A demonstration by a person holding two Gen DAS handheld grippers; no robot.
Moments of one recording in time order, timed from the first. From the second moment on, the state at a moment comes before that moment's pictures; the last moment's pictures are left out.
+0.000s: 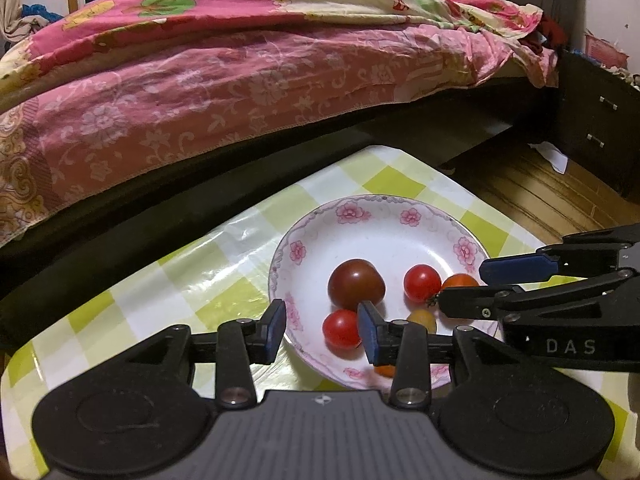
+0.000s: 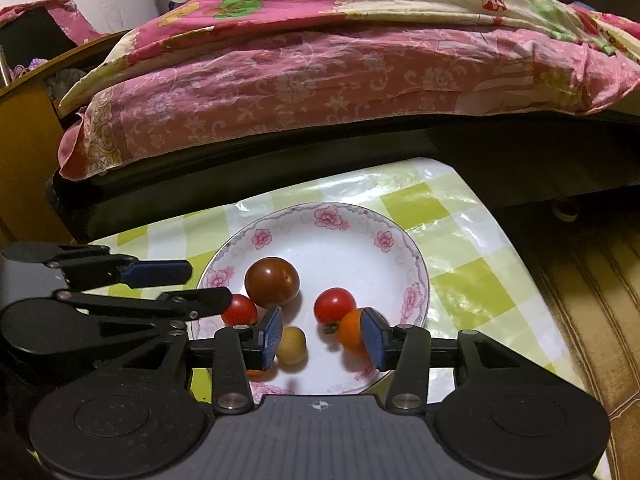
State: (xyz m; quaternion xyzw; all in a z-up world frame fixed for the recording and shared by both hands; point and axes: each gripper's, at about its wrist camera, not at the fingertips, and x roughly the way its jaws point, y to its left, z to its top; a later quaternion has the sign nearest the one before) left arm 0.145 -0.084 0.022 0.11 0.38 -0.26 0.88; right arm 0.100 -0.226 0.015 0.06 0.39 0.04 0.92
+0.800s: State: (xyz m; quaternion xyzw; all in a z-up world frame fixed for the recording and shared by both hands) left arm 0.108 -0.036 0.014 0.14 0.40 -0.29 0.86; right arm 0.061 -0.161 -0.008 -0.02 0.43 0.15 0.89
